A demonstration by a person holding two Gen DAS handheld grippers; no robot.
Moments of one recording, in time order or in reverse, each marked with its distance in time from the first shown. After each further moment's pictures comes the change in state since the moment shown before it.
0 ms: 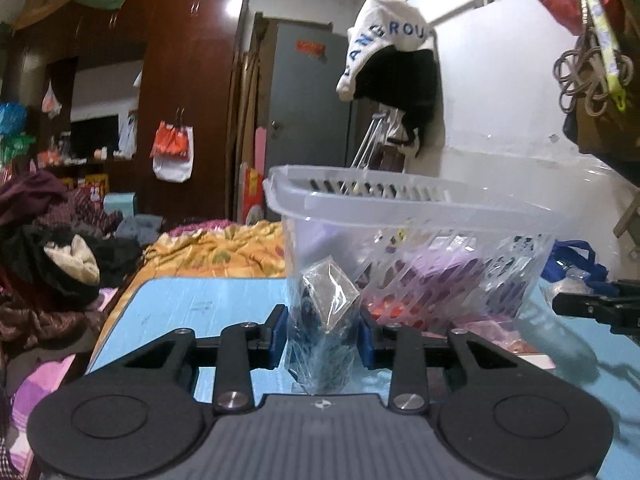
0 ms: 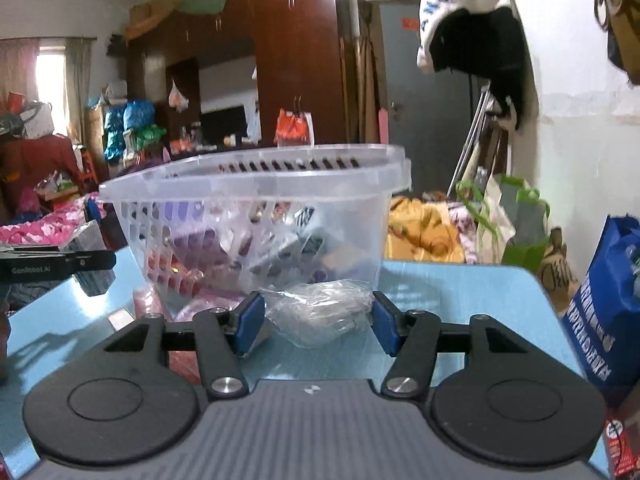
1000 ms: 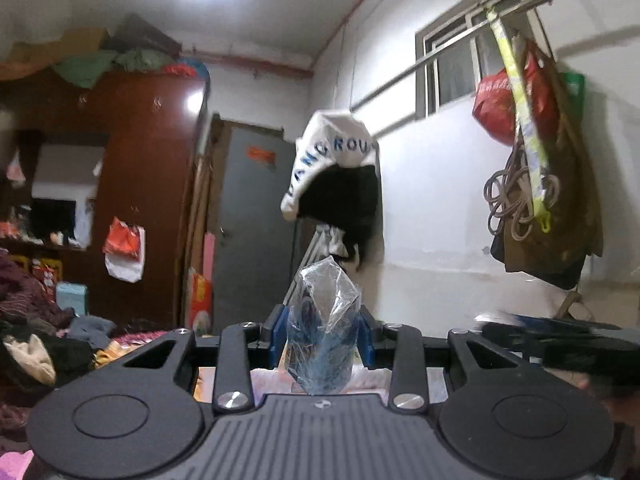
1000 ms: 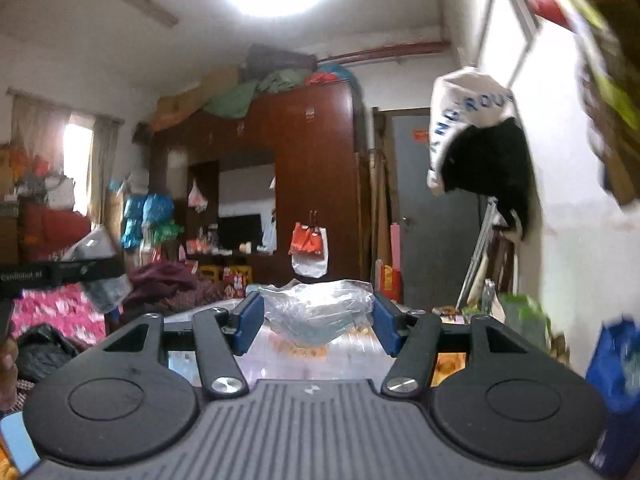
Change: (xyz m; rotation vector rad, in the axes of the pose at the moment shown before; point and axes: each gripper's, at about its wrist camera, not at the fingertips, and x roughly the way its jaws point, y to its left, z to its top) left arm -0.050 -0.024 0.096 -0.007 -0.290 -0.171; right arm -0.046 0.027 0.075 -0.056 -0.321 0.032
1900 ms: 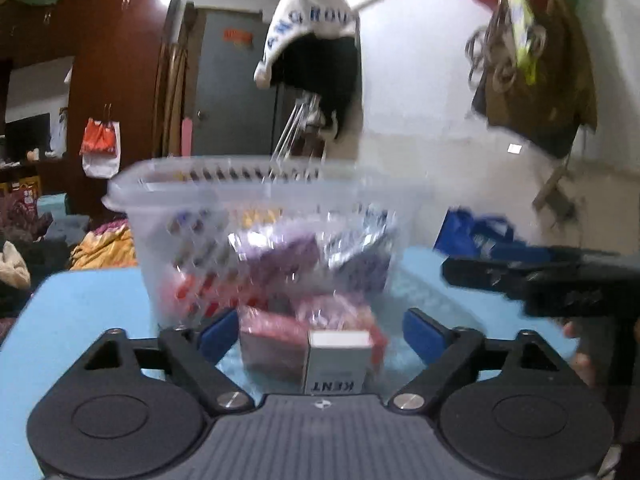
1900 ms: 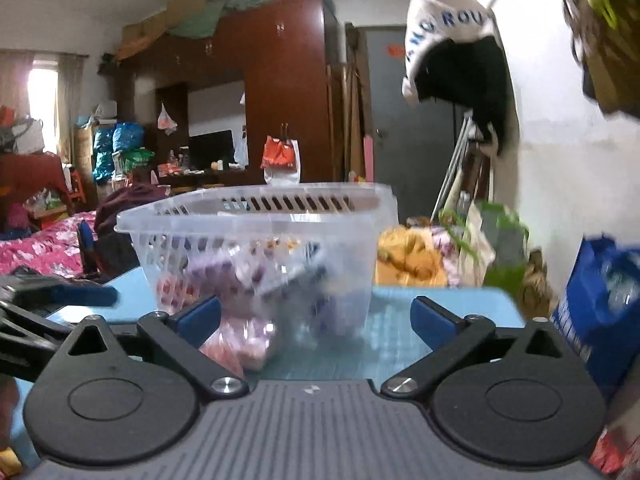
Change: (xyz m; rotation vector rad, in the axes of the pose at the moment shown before) left arm 0.030 -0.056 -0.118 0.031 0.367 -0.024; right arm 0.008 -0.010 -0.068 0.078 0.266 -0.075
